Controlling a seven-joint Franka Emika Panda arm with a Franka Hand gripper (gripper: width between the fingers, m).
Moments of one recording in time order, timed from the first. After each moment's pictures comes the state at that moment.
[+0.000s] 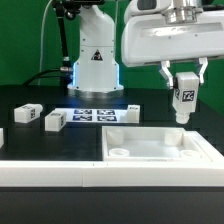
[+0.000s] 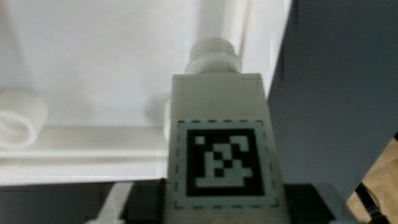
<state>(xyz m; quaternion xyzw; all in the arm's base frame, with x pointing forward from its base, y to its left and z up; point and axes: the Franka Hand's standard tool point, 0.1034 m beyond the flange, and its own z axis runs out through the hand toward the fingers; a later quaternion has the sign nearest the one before) 0.561 0.114 0.124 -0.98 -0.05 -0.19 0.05</state>
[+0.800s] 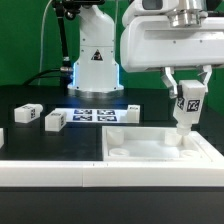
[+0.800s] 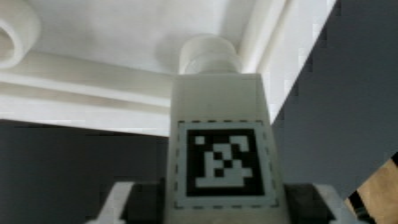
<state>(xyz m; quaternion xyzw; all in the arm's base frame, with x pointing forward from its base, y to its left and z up) 0.600 0.106 0.111 -0.97 -0.11 -0.24 0.03</state>
